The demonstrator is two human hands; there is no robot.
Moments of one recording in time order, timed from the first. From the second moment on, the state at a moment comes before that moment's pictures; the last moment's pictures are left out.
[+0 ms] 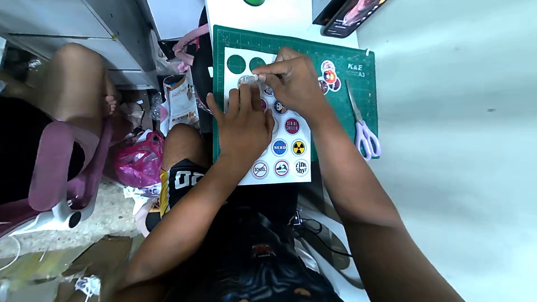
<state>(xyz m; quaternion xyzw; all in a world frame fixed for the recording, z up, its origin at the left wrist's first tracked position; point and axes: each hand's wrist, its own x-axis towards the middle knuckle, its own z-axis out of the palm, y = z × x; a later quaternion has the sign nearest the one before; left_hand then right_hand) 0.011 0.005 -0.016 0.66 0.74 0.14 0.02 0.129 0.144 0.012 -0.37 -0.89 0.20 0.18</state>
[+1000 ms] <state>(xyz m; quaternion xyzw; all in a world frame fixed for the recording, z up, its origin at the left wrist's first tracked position) -0.087 0.079 0.028 0.77 0.61 0.12 0.14 0.120 0.145 0.025 -0.43 -0.86 0.25 0.10</state>
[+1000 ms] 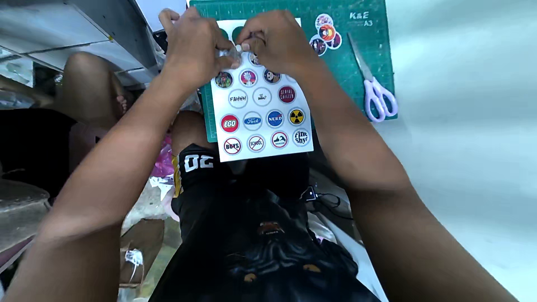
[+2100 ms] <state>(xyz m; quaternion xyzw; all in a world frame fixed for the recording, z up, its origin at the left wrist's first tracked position) -0.090 0.080 0.028 0.76 0.64 0.06 0.11 0.093 0.079 0.030 -0.61 -0.76 0.17 0.12</state>
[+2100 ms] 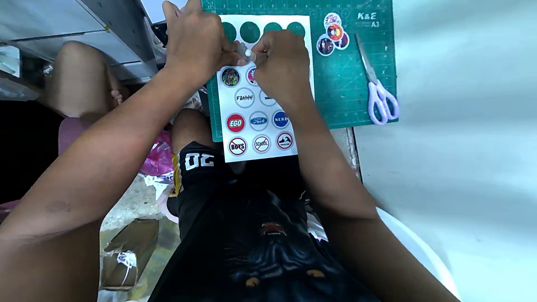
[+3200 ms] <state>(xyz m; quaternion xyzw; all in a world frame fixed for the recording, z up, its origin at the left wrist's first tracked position) -0.085 0.074 0.022 0.74 0.66 0.13 0.07 0.096 0.170 0.048 -0.31 -0.90 0.31 0.00</state>
